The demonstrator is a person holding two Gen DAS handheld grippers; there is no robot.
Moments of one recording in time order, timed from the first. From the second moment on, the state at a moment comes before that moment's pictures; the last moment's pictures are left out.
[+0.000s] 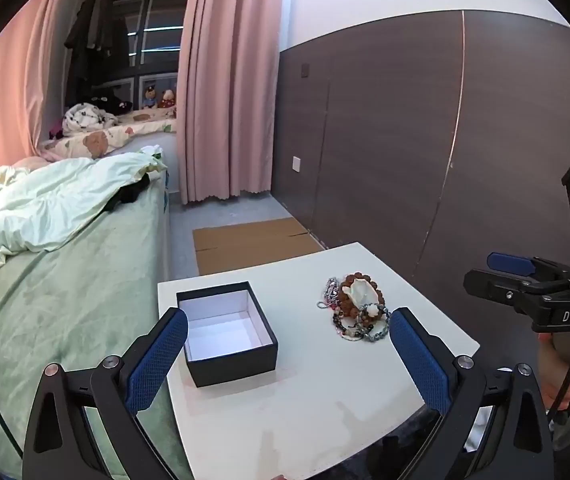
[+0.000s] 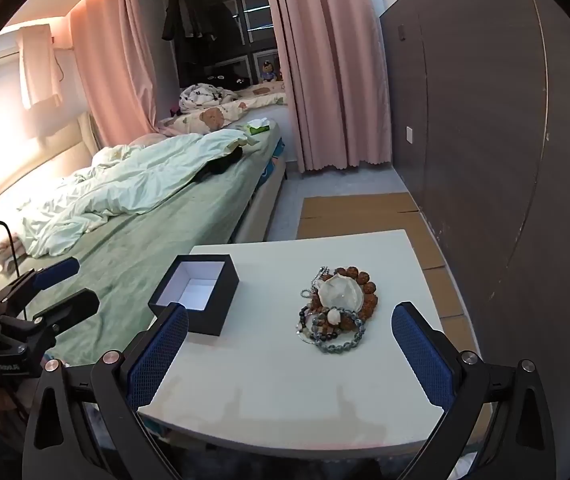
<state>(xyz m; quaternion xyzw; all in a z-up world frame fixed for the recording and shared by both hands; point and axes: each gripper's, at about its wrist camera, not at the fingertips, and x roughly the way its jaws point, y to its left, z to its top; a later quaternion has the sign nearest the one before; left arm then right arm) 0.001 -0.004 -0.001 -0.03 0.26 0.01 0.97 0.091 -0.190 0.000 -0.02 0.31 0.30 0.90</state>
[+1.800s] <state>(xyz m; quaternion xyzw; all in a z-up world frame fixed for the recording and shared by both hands) -0.015 0.015 0.000 -0.07 0.23 0.05 0.97 0.077 -0.178 0.000 -0.01 0.29 0.31 0.91</state>
